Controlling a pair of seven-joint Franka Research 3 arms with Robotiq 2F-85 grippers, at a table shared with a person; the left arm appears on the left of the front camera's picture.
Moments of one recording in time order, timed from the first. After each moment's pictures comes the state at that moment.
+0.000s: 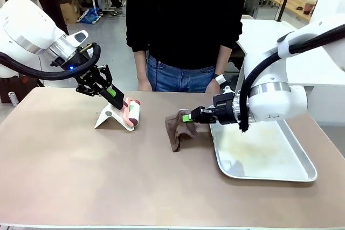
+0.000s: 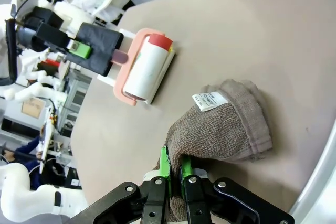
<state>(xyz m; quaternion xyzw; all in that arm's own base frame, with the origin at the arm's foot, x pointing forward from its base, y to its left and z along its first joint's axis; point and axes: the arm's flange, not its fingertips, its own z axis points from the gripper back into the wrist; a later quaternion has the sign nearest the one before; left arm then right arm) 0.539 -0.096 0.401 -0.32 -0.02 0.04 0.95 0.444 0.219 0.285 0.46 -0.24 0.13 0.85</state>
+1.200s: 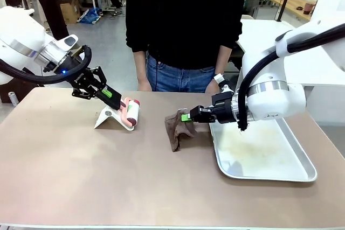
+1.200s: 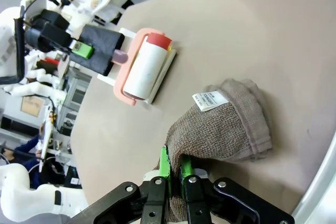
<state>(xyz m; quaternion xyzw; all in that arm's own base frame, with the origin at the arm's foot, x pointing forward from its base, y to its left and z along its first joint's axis) 0.541 -0.067 0.383 -0.37 0.00 0.05 0.93 0.445 0.223 0.288 0.46 -0.23 0.13 0.85</state>
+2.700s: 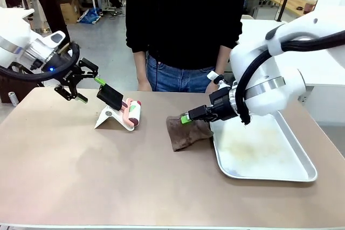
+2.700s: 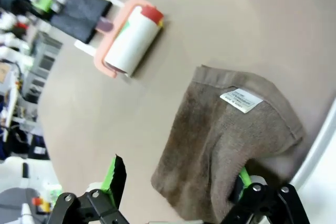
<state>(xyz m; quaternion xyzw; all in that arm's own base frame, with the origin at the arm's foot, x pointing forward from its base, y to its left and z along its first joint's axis) 0.535 -0.034 0.395 -0.38 -0.01 0.06 0.92 0.444 0.231 0.312 0.36 -0.21 0.21 0.89</state>
